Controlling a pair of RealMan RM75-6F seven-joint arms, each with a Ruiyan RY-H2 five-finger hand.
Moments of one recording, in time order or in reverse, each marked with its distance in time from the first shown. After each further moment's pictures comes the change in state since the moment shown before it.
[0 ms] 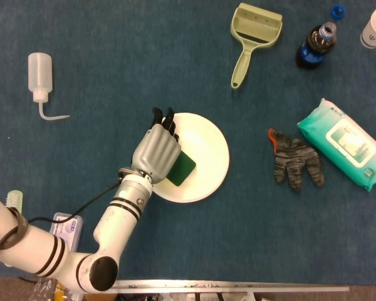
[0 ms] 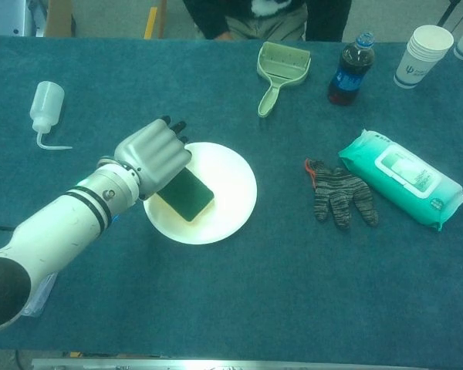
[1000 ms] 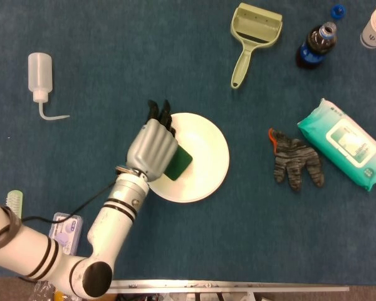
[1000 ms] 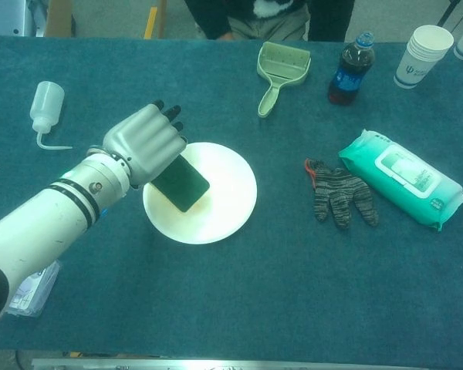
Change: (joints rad) left arm -0.012 0.036 0.007 -0.088 0.030 0.081 0.024; right arm -0.006 -0.004 0.001 0.002 -0.005 0.011 0.008
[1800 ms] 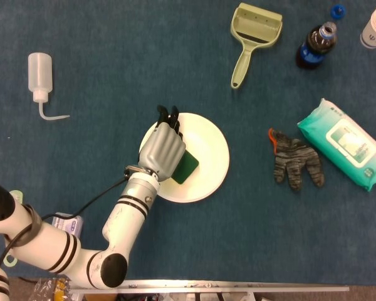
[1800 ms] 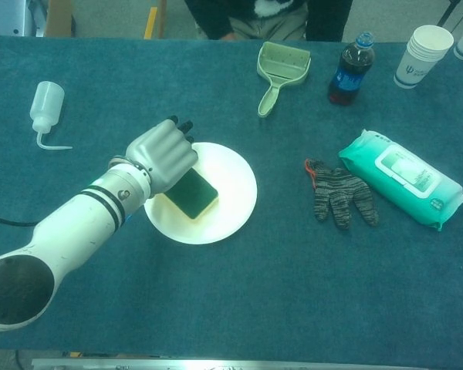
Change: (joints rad) left arm -0.040 -0.083 -0.013 0.137 -0.087 -0.067 0.007; right arm -0.009 0.002 0.006 0.008 0.019 -0.002 0.003
